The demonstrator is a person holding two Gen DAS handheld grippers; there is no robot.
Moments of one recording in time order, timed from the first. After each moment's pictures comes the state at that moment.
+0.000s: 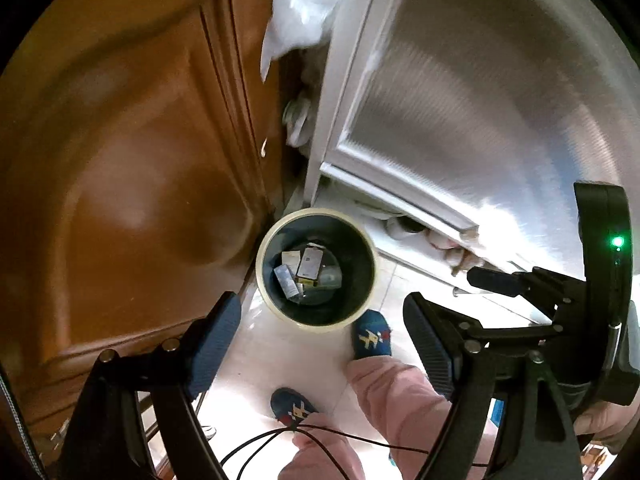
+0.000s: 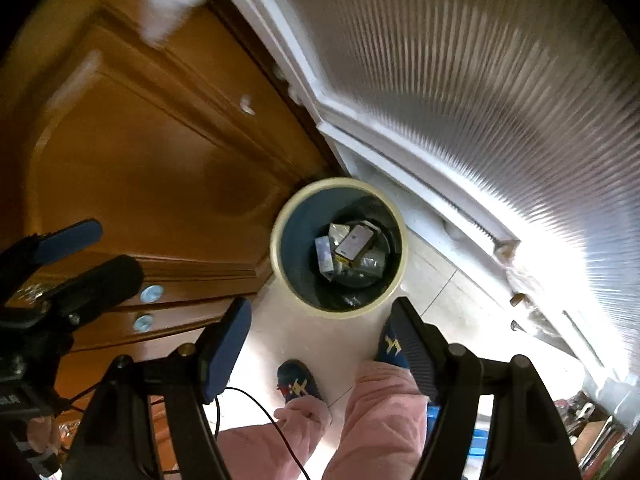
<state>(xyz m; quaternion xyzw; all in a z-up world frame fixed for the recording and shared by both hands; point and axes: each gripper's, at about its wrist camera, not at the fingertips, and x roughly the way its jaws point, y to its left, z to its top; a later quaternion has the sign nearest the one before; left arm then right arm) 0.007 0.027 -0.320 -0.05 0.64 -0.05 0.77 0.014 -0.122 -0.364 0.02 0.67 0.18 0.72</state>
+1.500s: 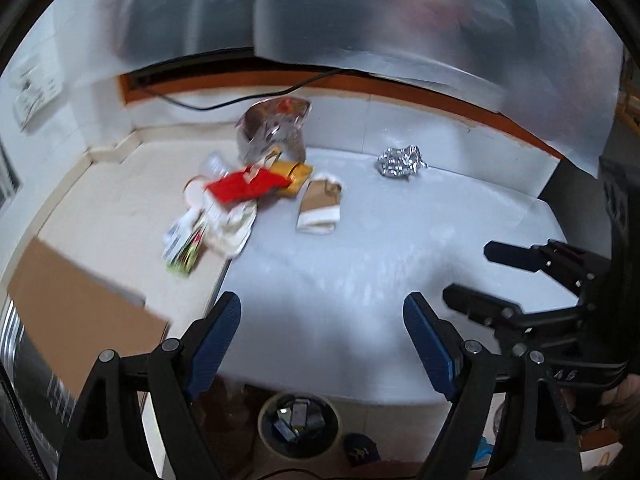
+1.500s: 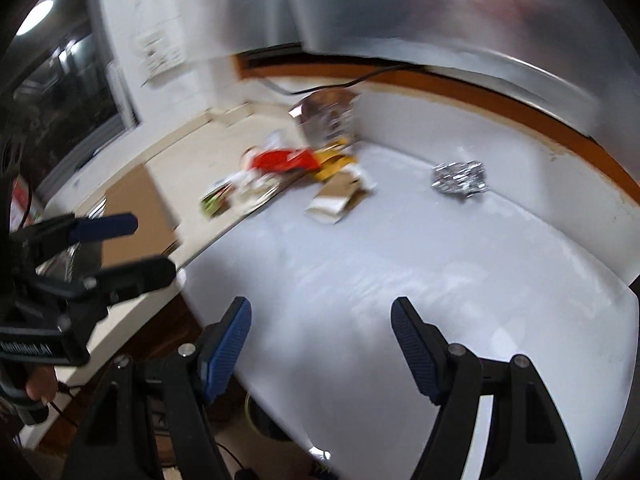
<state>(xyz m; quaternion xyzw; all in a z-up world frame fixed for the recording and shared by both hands) 0.142 -0.085 -0.023 0.03 0.44 -0.13 0.89 0.108 -0.238 -0.041 0.00 0.43 0.17 0.89</state>
